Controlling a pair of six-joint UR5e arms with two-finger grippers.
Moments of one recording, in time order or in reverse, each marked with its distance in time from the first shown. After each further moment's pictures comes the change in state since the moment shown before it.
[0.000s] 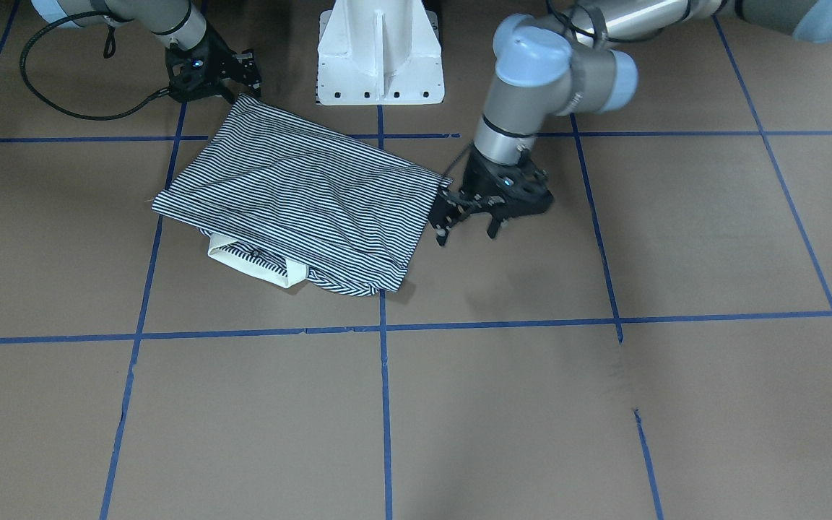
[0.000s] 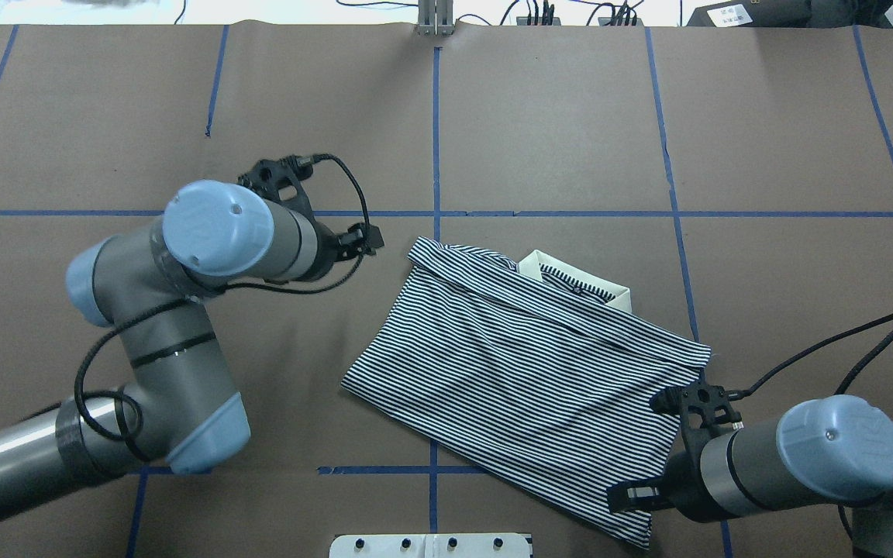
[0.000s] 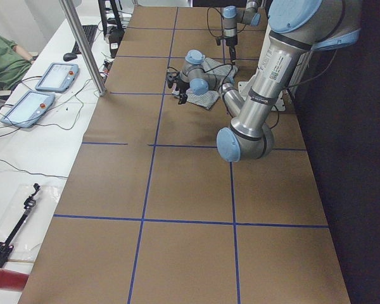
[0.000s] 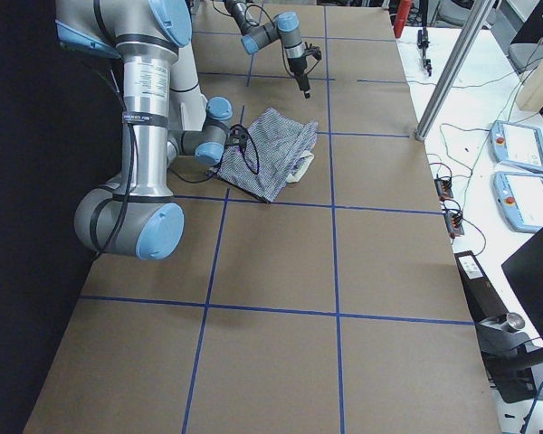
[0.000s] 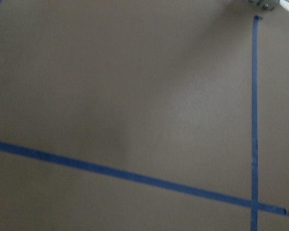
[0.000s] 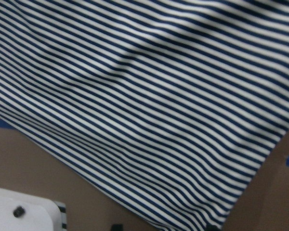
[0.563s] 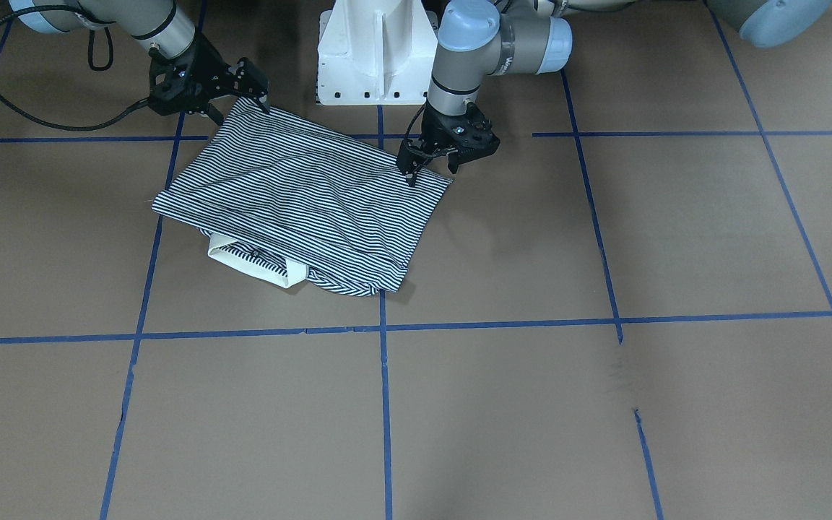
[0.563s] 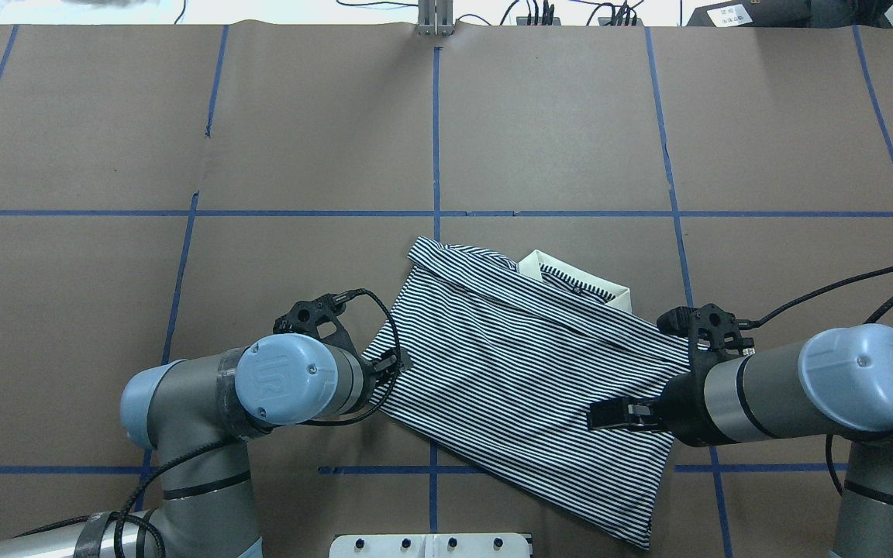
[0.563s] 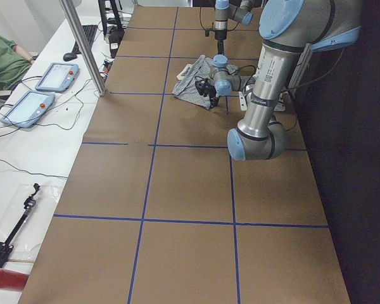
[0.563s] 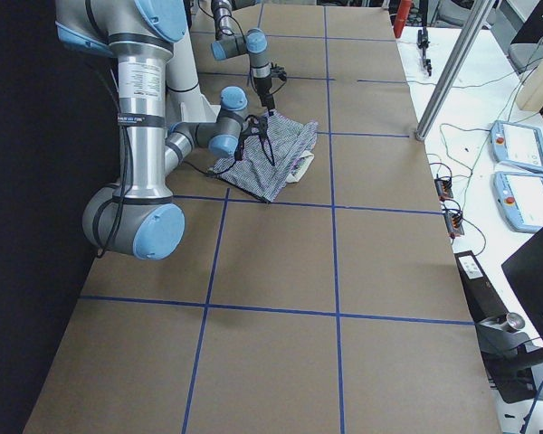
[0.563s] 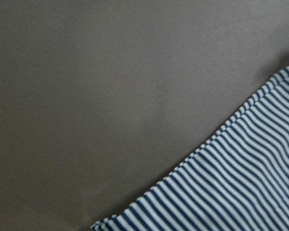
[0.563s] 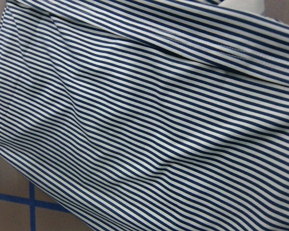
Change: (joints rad) left arm 0.213 0.024 -0.023 0.080 0.078 -0.232; right arm 0.143 0.065 0.004 0.001 0.000 -0.001
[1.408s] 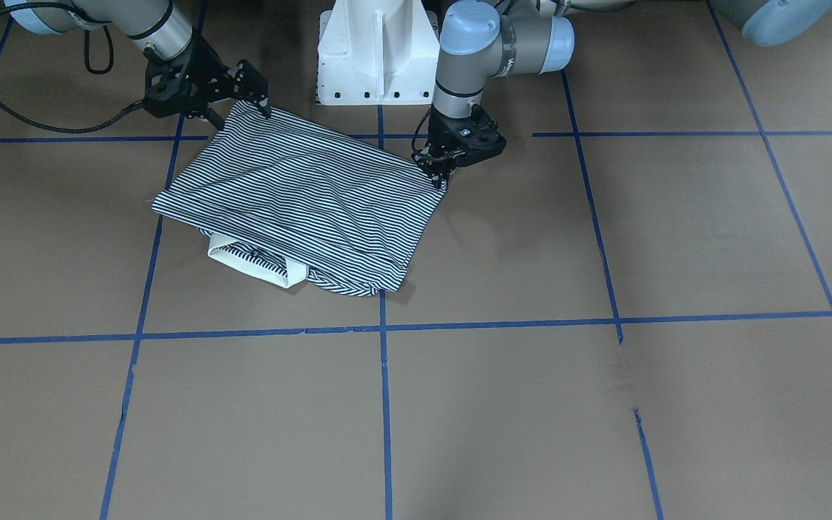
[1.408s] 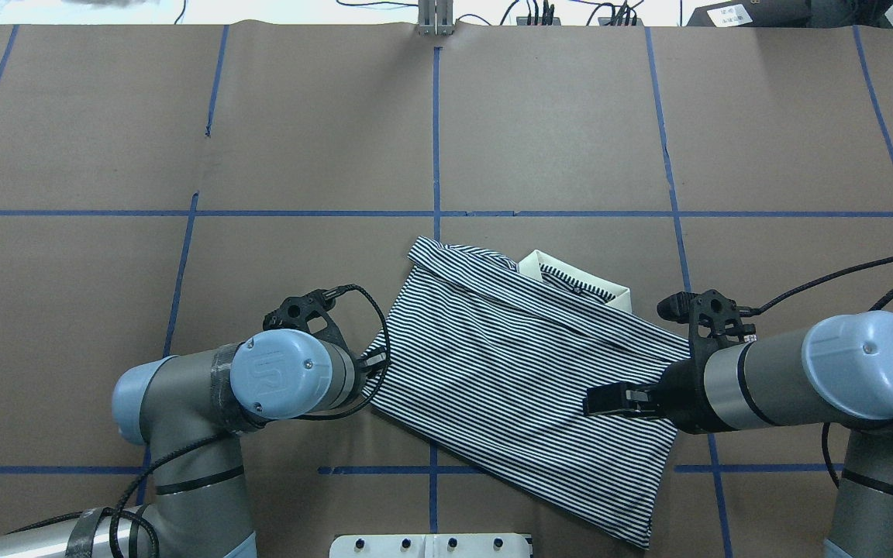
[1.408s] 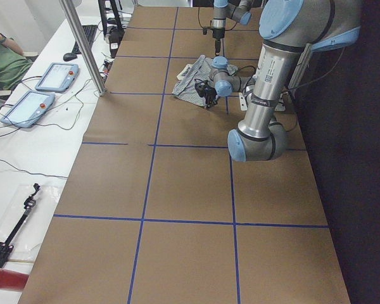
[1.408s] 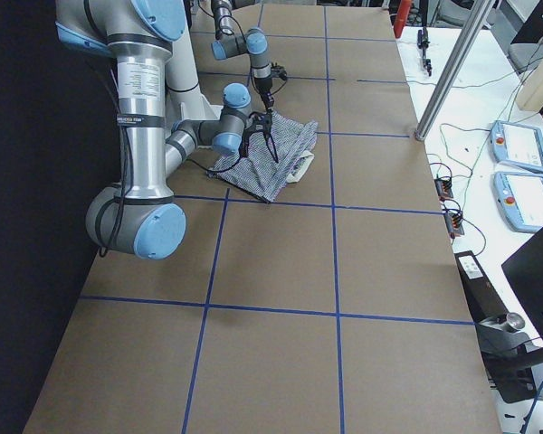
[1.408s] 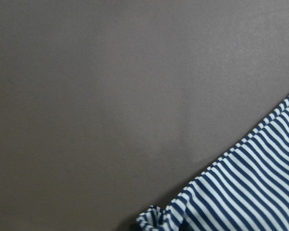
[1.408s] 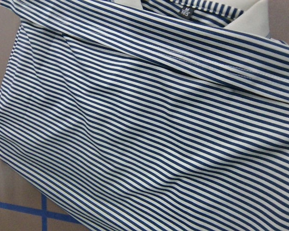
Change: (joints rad) left arm -0.020 0.011 -0.013 0.037 0.006 0.007; right arm 0.020 0.017 0.001 0.000 0.000 0.001
